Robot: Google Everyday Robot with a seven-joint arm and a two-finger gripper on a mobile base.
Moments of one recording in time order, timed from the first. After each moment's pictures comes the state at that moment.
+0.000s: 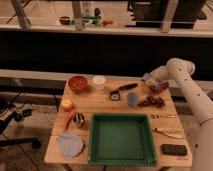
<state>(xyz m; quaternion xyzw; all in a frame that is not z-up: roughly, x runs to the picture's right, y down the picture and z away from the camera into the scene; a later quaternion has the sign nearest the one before) 0.312 -0.064 0.911 -0.10 -0.10 0.30 0.94</state>
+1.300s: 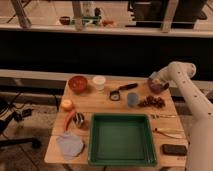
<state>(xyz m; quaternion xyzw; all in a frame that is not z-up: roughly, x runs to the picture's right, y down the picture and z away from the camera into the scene) 0.364 -0.075 0.942 -0.04 -0.04 0.32 0.95</state>
